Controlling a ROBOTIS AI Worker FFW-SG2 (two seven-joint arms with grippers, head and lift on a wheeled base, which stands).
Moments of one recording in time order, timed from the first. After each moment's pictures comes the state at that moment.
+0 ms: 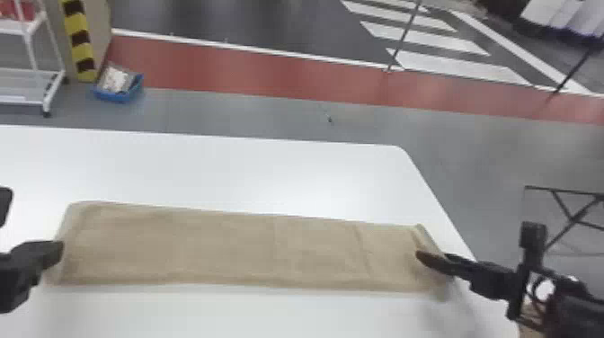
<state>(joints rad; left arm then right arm) 0.13 0.37 -0.10 -2.09 0.31 1.04 0.05 0.10 -0.35 -0.70 -1.53 -0.03 0.76 1.06</state>
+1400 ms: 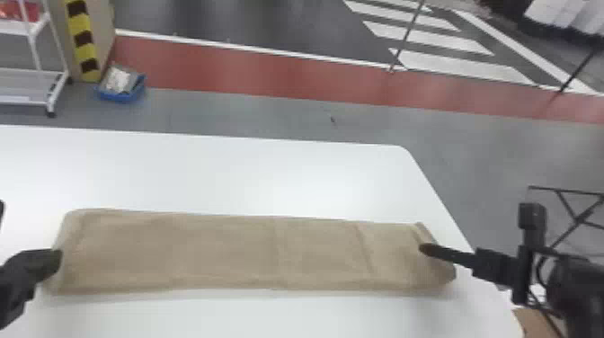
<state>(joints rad) 0.21 0.37 -0.07 -2.17 0.31 1.04 0.04 0.02 -0.34 -0.66 -1.69 0.06 1.13 1.00</state>
